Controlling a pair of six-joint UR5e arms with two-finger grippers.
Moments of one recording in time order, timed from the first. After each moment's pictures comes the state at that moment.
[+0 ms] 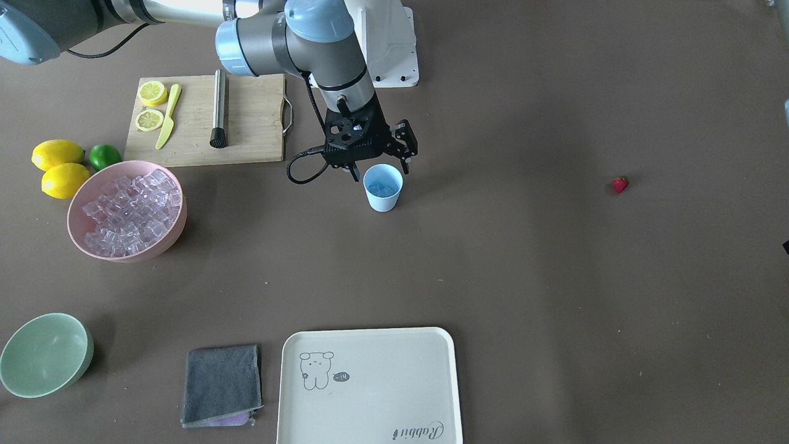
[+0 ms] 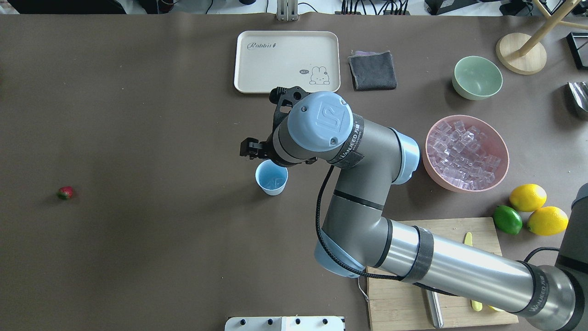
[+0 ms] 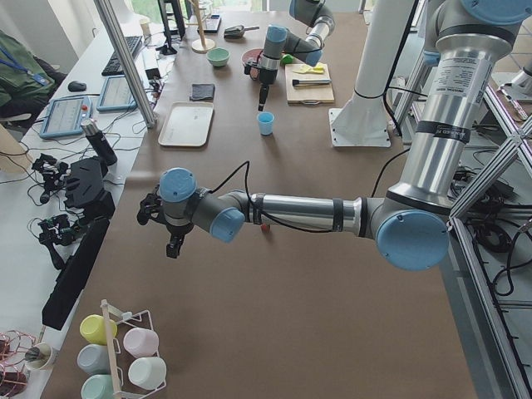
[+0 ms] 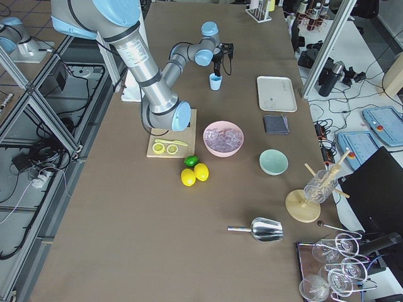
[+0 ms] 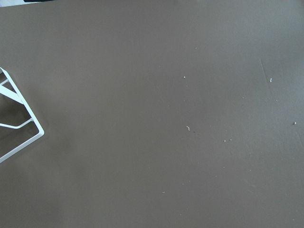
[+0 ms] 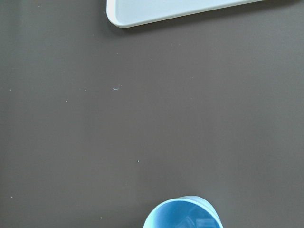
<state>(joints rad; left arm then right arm) -1.43 -1.81 -1.37 -2.04 -2.34 -0.31 0.50 -0.80 1.65 -1.37 1.80 1.36</state>
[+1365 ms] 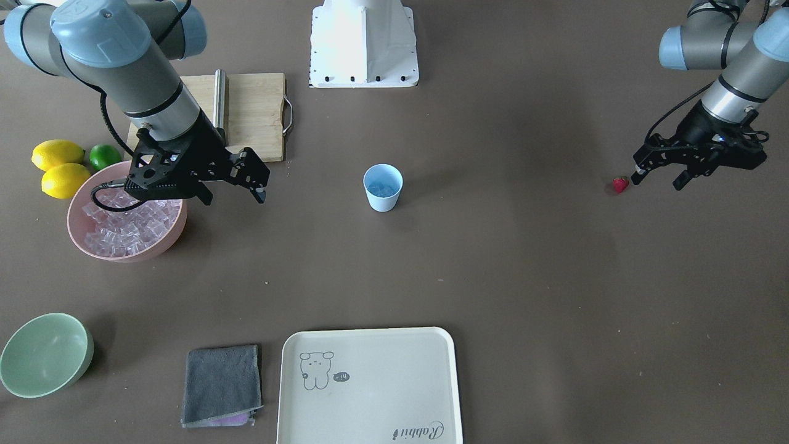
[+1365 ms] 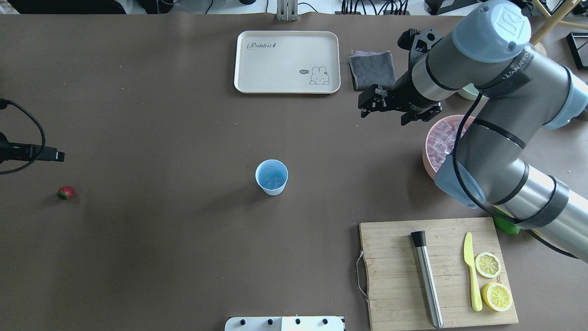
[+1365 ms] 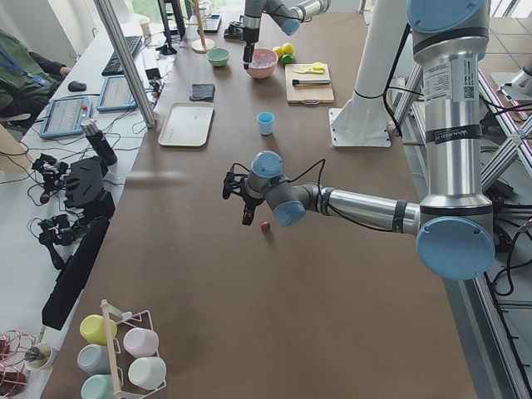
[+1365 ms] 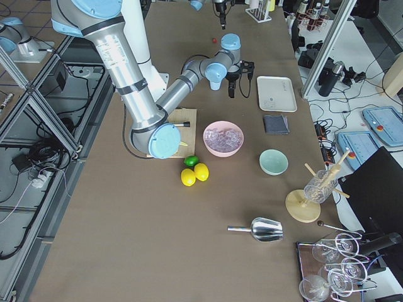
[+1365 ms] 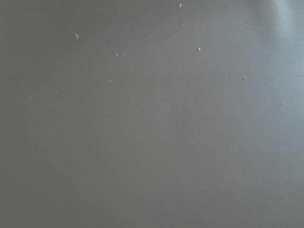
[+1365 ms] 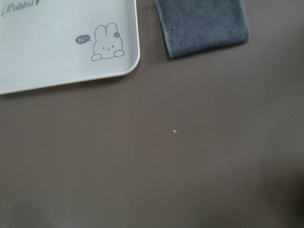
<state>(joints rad) -0.93 -1.43 -1.79 -2.36 -2.05 -0.91 0.82 -1.10 1.85 -1.45 2.09 1.17</state>
